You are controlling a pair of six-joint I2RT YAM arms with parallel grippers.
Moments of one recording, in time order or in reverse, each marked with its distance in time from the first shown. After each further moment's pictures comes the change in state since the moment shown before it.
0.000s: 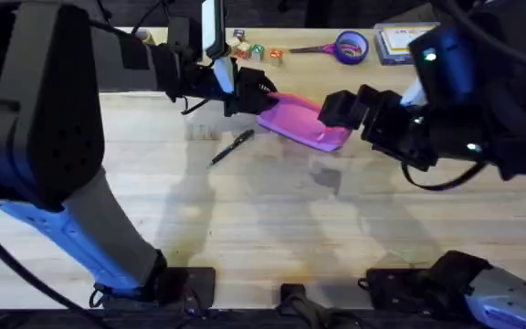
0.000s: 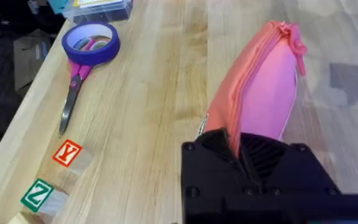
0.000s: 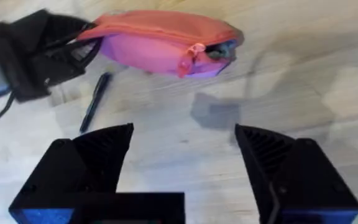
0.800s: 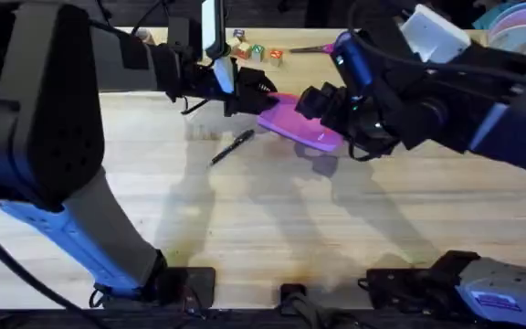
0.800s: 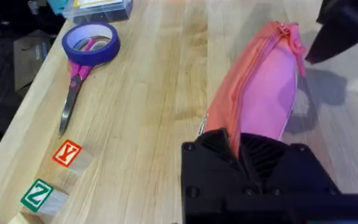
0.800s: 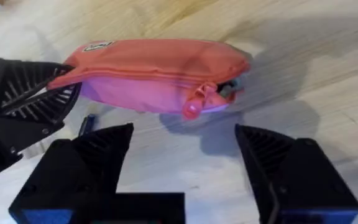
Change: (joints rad) left arm 0.000 0.000 0.000 0.000 0.000 0.000; right arm 0.000 0.305 0.000 0.202 0.091 0.106
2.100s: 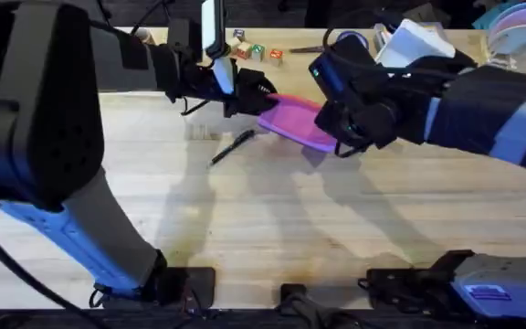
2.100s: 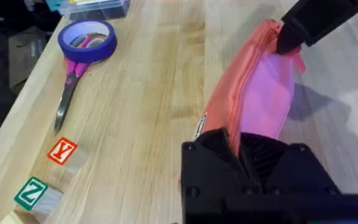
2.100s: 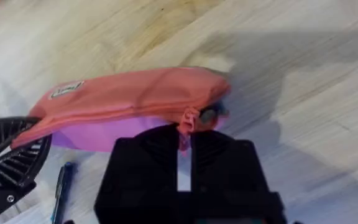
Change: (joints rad) left arm 0.000 0.000 0.000 -0.023 0.002 0.000; right arm 0.001 0.138 0.000 0.049 0.146 0.119
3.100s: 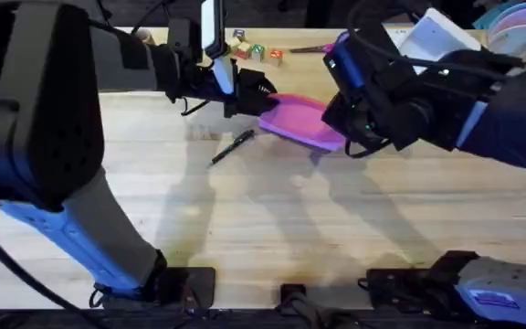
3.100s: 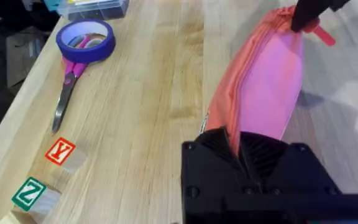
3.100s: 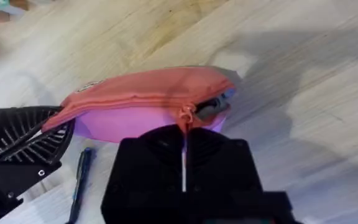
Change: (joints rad) left arm 0.000 0.000 0.000 -0.004 0.008 0.000; right arm 0.000 -0.105 0.000 -0.037 -0.020 -0.008
